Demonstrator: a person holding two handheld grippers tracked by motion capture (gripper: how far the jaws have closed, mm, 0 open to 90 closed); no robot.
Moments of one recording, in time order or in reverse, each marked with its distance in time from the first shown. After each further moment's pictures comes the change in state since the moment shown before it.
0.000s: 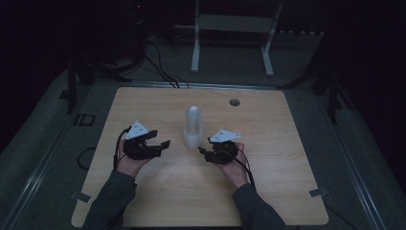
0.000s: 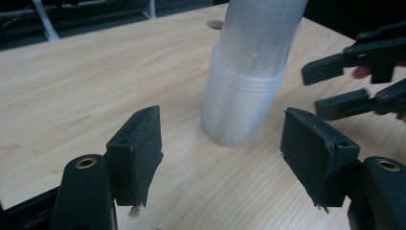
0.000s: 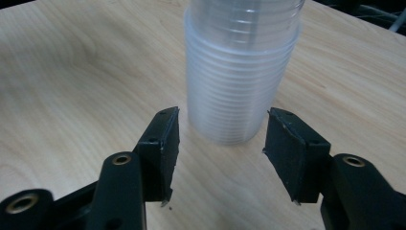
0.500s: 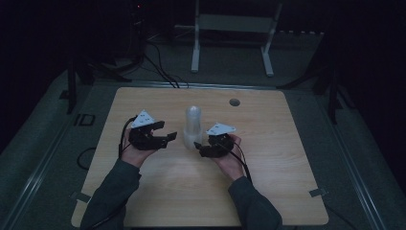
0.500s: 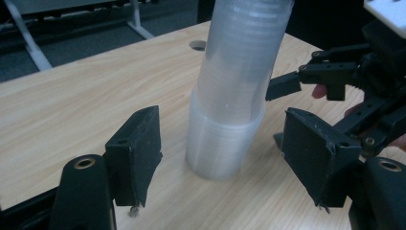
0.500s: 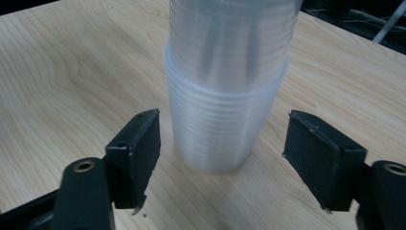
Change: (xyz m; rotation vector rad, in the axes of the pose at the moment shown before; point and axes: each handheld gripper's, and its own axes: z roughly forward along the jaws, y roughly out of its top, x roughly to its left) left arm -0.006 0.039 0.010 -0.007 -0.059 0.043; right arm -0.005 0.018 0.015 -0.008 -0.022 0.001
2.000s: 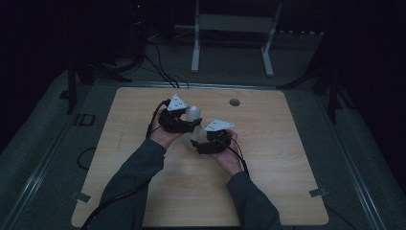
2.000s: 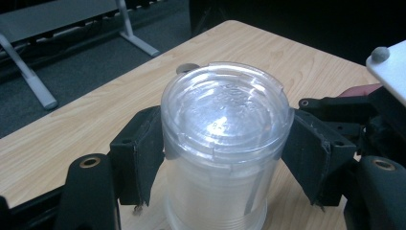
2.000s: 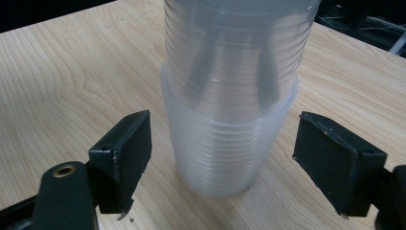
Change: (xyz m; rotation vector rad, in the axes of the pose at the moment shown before) left arm -0.019 0.052 0.070 0.022 0.006 0.110; right arm -0.007 0.005 0.013 -0.031 0.052 0.003
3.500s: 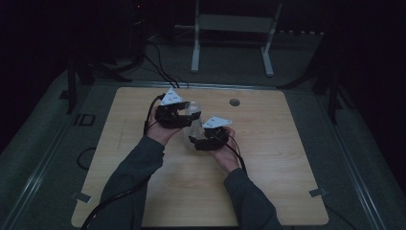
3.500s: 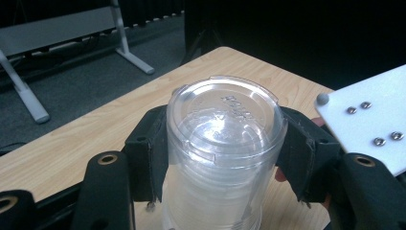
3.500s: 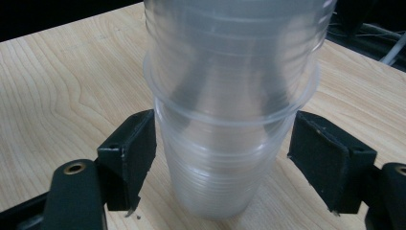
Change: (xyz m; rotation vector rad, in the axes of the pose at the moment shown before) left arm 0.003 0.018 -0.020 -0.076 -0.026 -0.031; right arm -0.001 0.010 0.007 -0.017 -0.009 -0.004
